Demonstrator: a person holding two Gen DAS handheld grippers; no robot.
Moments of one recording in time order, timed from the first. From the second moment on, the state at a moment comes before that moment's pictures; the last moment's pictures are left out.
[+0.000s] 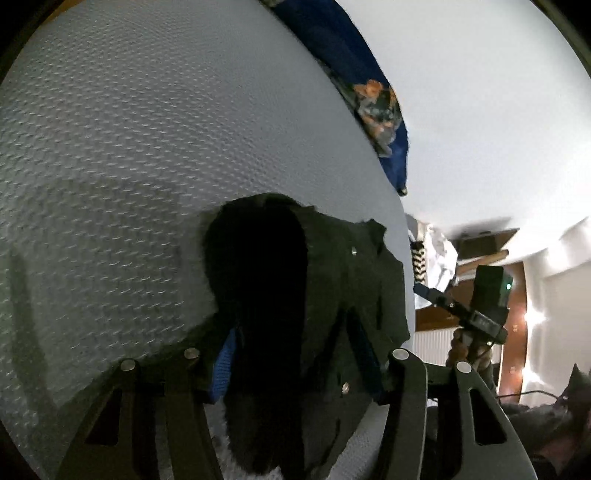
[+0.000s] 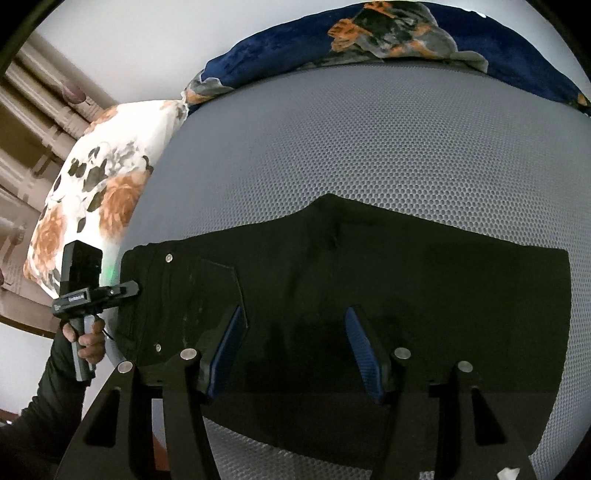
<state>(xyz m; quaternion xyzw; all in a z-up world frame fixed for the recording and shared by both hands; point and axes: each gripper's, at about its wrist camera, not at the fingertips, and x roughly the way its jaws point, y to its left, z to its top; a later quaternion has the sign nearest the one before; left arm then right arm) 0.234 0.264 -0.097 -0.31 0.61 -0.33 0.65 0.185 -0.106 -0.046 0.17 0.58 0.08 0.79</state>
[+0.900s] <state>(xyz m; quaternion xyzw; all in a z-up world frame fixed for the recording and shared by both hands) 0.189 0.109 0.023 -0.31 0.55 -0.20 0.75 0.120 -0.221 -0.028 0.20 0.51 -0.01 0.83</state>
